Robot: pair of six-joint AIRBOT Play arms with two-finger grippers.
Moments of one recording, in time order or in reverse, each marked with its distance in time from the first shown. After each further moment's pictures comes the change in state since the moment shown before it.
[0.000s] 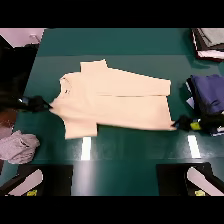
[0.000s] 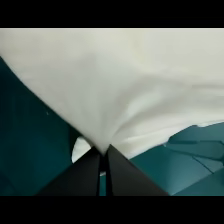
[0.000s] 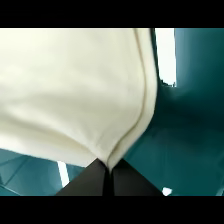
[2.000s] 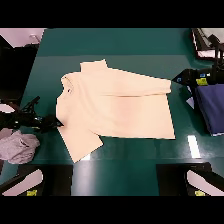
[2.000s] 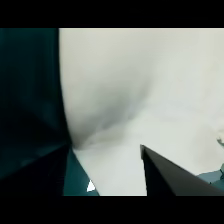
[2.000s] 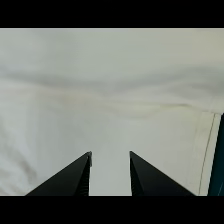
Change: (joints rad) left arm 0.000 -0.076 -0.371 0.057 0.152 -0.048; right arm 0.303 -0.102 0.558 -0.061 -0.088 0.196
